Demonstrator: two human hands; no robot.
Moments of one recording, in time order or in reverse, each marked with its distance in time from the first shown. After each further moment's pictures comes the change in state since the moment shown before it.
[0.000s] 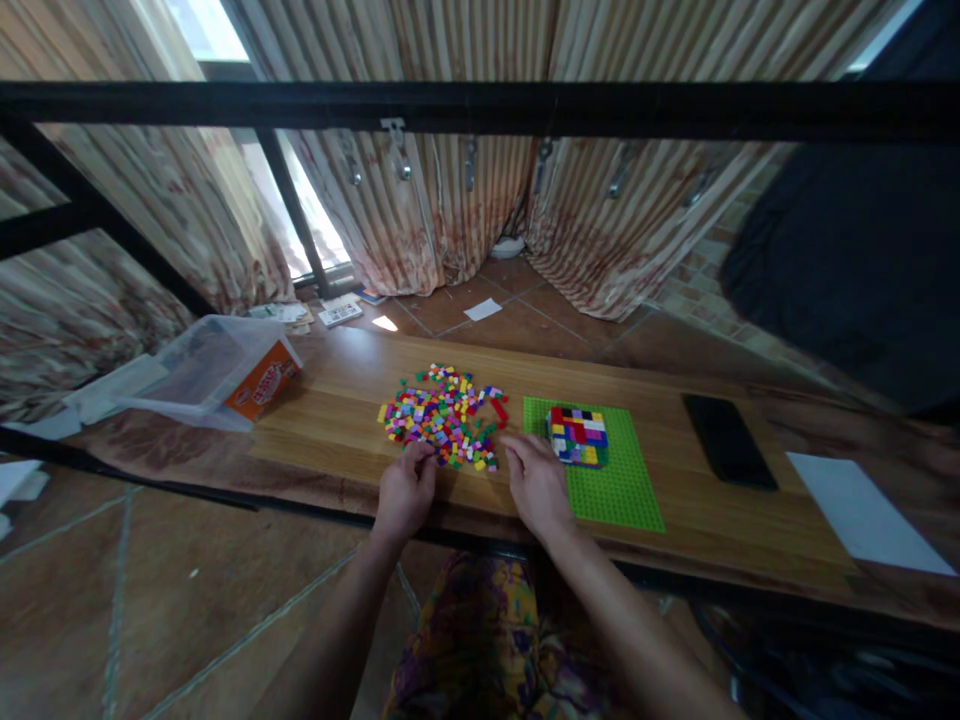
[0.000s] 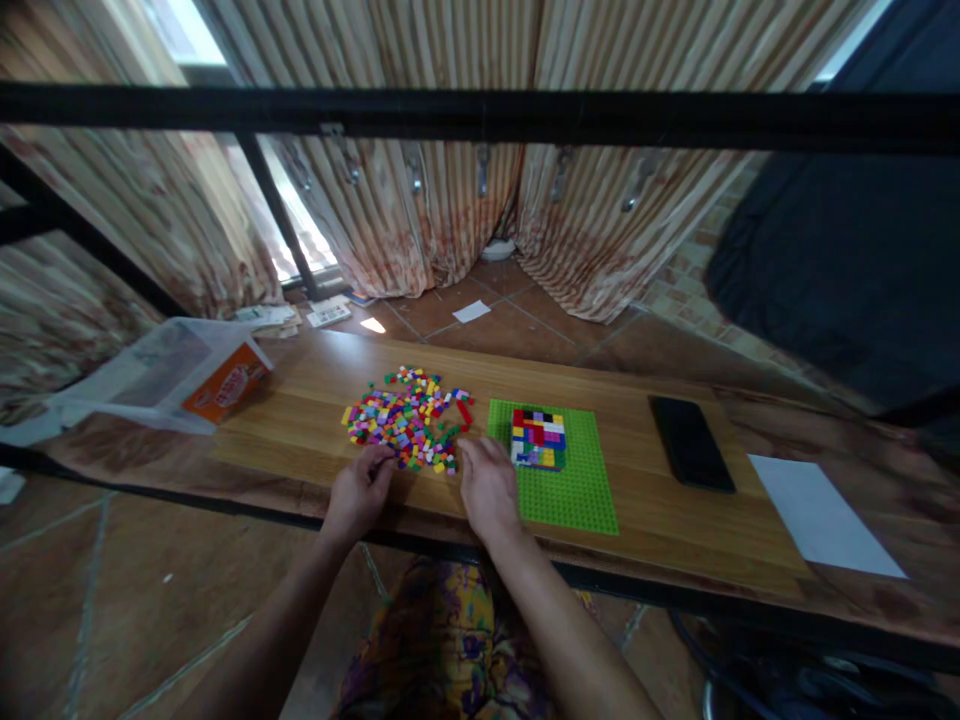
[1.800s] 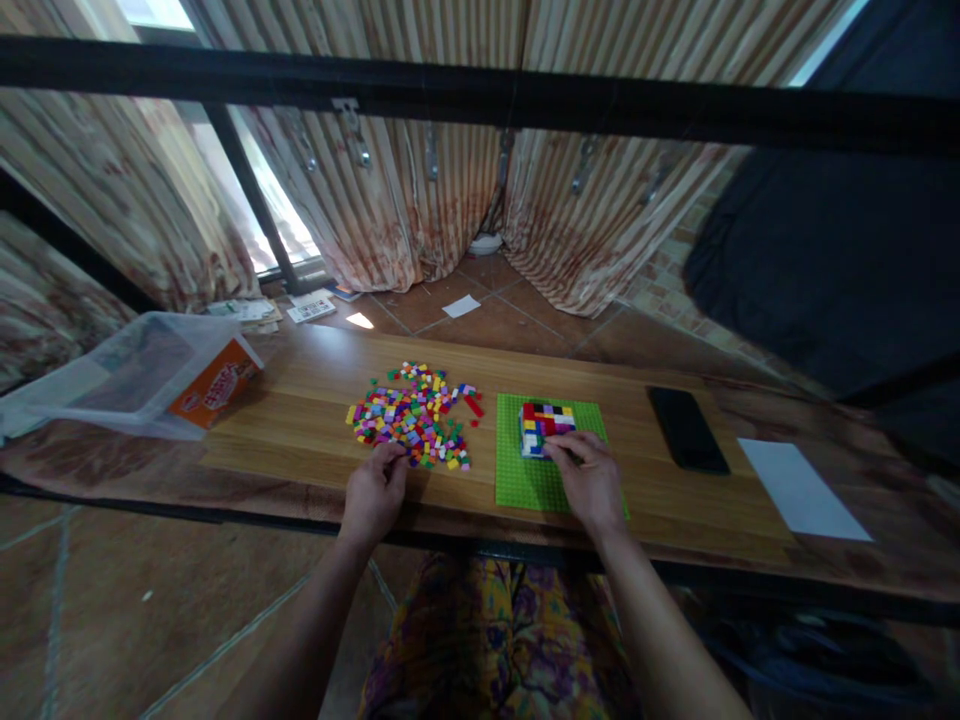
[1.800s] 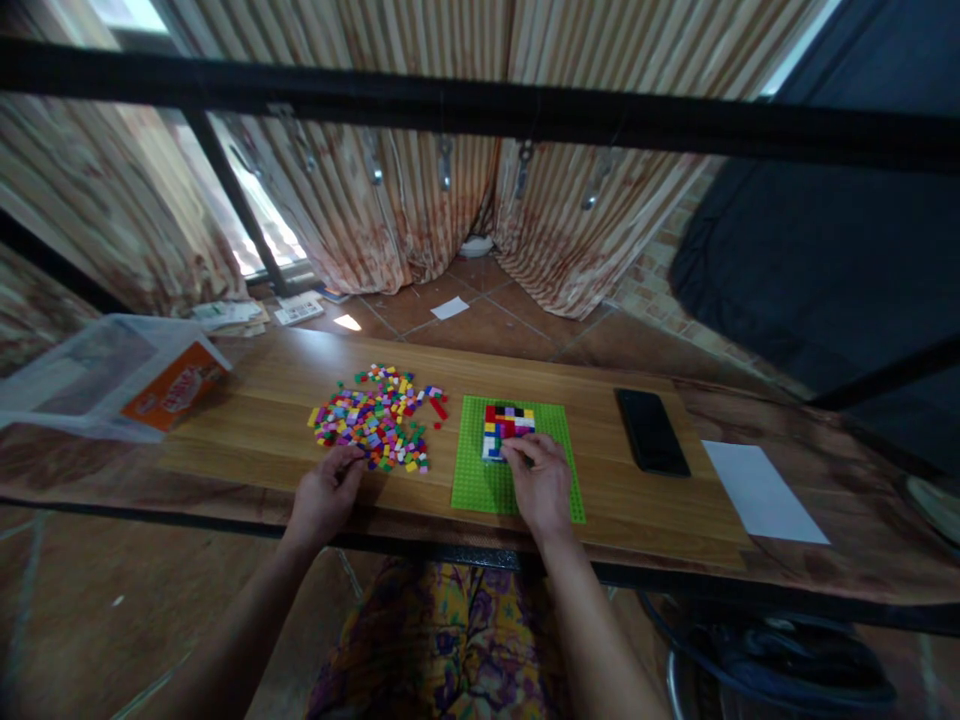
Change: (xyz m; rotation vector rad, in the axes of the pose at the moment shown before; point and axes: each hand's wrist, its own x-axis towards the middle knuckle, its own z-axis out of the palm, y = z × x) left_hand 0.003 -0.001 -0.001 0.062 0.005 -0.013; right_hand -0.011 0.072 -0.064 0.094 0.166 0.283
